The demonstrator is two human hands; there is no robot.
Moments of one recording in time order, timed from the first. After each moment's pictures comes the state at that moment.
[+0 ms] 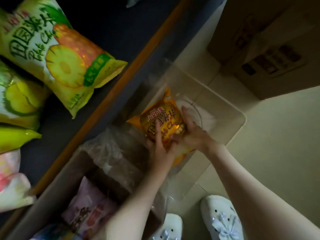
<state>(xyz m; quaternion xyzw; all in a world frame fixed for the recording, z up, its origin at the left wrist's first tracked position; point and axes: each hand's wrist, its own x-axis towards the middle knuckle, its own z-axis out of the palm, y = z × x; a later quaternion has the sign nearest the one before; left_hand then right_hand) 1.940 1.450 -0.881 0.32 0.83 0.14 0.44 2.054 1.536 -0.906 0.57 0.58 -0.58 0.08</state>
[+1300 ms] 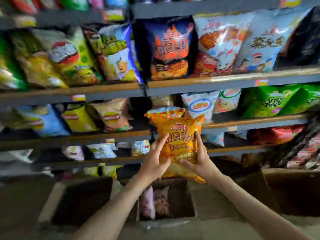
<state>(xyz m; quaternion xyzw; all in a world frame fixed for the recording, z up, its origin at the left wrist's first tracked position) 1.833 1.153 -0.097 0.41 0.78 0.45 0.16 1.960 1.310 -0.099 0.19 0.83 -0.50 -0.14</state>
